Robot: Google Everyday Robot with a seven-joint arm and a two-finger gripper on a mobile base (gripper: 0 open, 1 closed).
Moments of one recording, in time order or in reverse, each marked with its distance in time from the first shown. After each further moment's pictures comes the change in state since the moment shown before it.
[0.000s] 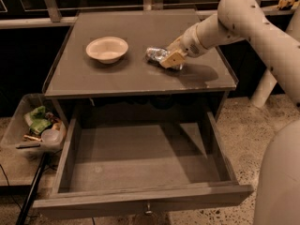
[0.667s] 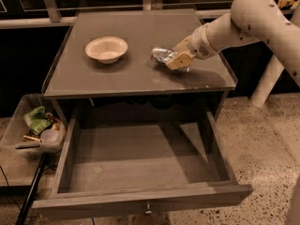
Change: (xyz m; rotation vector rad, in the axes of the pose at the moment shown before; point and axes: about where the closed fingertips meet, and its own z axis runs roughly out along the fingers) arm 0.000 0.018 -0.033 0.027 -0.017 0.002
